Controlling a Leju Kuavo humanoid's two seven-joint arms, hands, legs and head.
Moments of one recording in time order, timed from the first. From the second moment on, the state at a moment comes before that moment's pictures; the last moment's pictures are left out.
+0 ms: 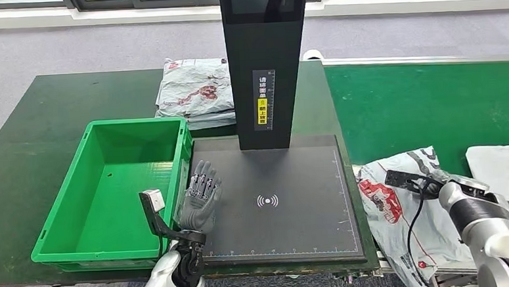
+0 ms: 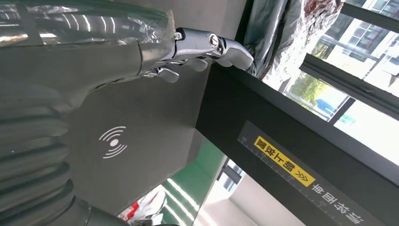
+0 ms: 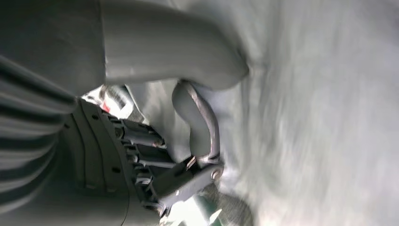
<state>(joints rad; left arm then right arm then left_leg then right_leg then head) -0.23 -0.23 -0.34 -0.95 0.62 -0.21 -0.45 -0.74 -0.40 0.01 -0.30 1.26 0.41 0.02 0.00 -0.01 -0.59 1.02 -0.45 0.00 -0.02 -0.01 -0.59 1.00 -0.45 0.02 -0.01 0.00</state>
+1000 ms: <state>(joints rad) -0.24 -0.23 -0.33 -0.94 0.44 -0.10 -0.52 -0.66 -0.43 0.19 -0.29 1.18 0.51 -0.17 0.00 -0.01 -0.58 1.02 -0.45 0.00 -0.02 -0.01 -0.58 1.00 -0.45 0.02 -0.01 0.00</state>
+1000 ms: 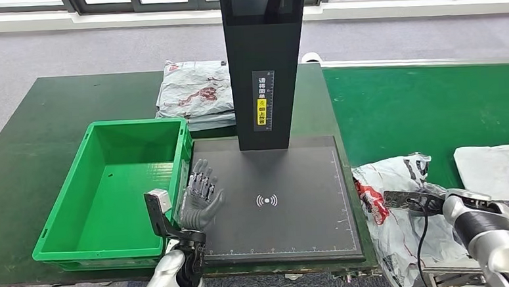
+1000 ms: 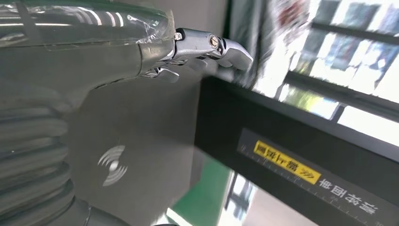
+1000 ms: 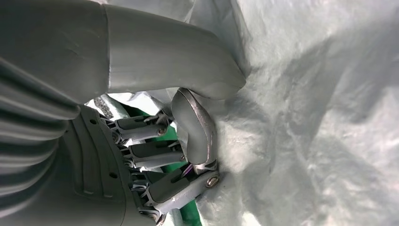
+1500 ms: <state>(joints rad) -0.20 -0.22 -0.33 -1.05 0.36 -0.04 -0.53 -0.67 -0.40 0.07 -0.29 0.86 0.42 -0.13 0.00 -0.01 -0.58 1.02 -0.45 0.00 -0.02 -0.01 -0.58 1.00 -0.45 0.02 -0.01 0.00</state>
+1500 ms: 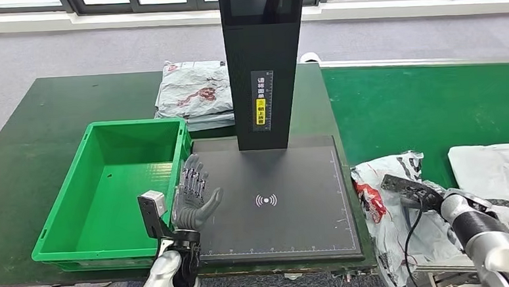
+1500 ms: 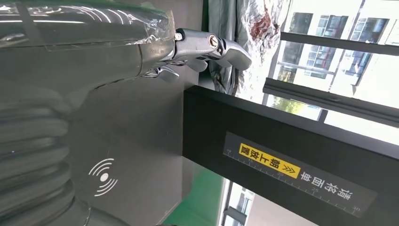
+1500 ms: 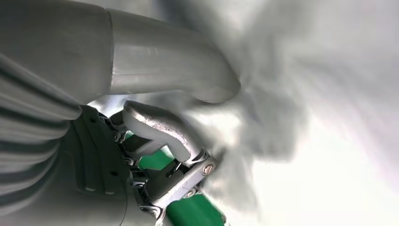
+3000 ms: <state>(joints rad) -0.19 -0.23 -0.31 -1.05 0.35 -0.02 -0.53 -0.84 -0.32 -0.31 -0.40 0.56 0.18 -0.14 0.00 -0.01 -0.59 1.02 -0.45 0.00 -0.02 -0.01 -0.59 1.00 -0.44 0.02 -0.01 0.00</state>
